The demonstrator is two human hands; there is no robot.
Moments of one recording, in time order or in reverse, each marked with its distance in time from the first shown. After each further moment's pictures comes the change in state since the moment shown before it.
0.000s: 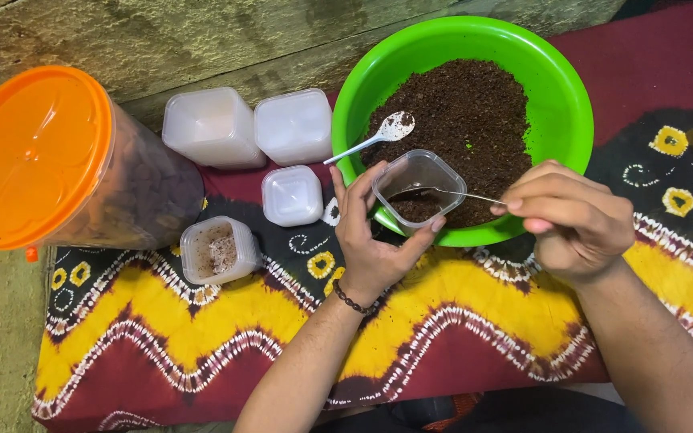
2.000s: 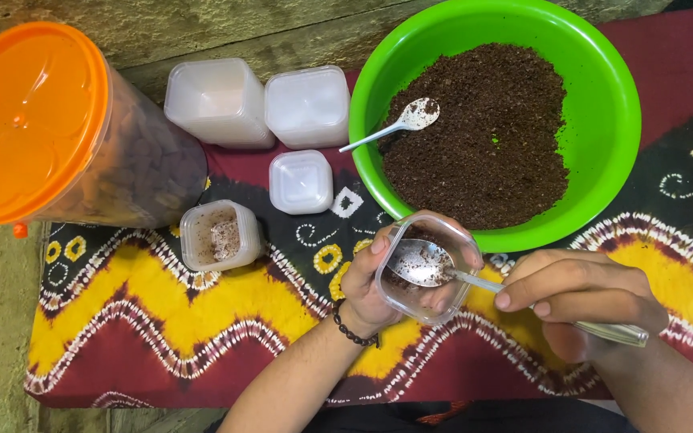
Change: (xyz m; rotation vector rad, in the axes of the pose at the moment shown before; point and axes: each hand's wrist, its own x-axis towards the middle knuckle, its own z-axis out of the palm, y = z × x) left_hand -0.024 0.014 -0.012 -1.908 -0.396 -0.716; right_hand -0.013 -0.052 0.006 0.218 -0.113 0.166
